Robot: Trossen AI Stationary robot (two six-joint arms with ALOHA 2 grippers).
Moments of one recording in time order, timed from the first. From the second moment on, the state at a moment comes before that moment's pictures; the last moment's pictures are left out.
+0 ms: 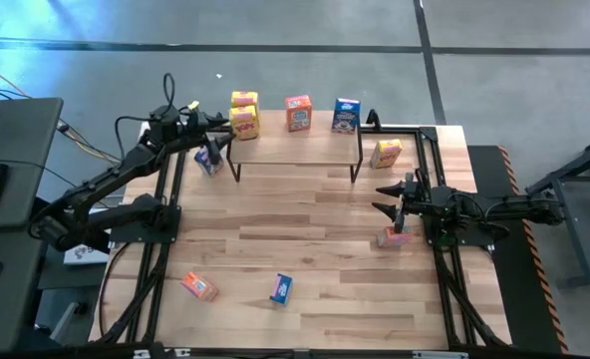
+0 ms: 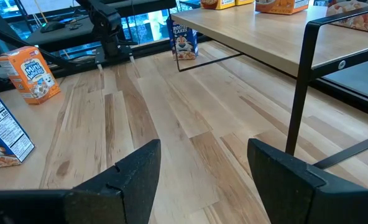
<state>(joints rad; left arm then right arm) 0.97 0.90 0.54 0.09 0.43 0.20 0.02 0.18 0.07 -0.12 0.31 0.21</state>
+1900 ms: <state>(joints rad) 0.66 0.74 0.63 0.13 0.30 0.06 0.02 0.18 0.07 -0.12 0.31 0.21</state>
